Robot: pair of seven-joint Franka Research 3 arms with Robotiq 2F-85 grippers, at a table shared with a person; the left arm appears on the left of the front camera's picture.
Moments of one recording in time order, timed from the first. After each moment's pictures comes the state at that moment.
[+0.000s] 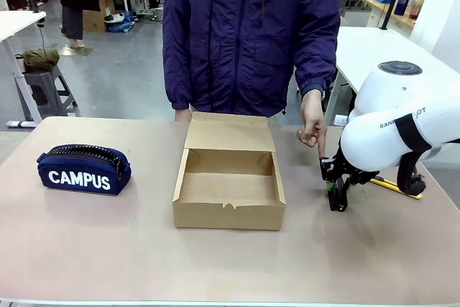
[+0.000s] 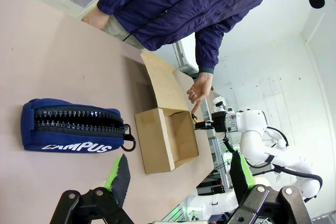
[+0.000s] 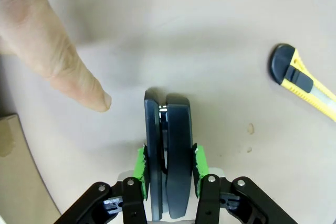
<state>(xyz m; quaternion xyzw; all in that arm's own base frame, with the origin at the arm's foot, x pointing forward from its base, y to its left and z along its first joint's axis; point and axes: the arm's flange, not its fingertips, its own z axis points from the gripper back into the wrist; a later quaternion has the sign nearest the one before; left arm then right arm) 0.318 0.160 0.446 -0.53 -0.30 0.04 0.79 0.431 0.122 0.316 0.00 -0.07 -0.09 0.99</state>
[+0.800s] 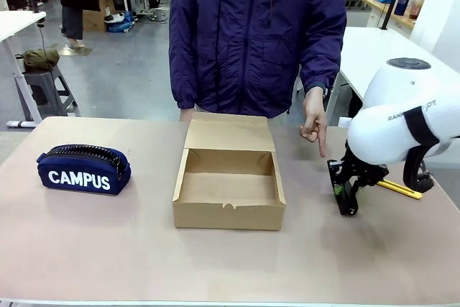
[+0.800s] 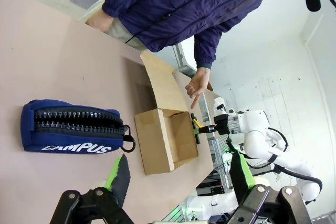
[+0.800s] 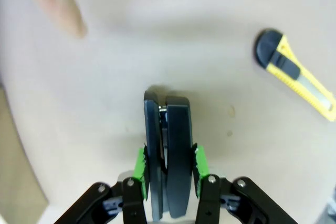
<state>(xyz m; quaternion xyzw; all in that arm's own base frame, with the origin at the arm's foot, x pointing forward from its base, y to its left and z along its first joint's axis) 0.318 0.160 0.446 -0.54 -0.30 0.04 0.79 0.419 0.101 0.330 0.00 -0.03 -0.04 1.00</state>
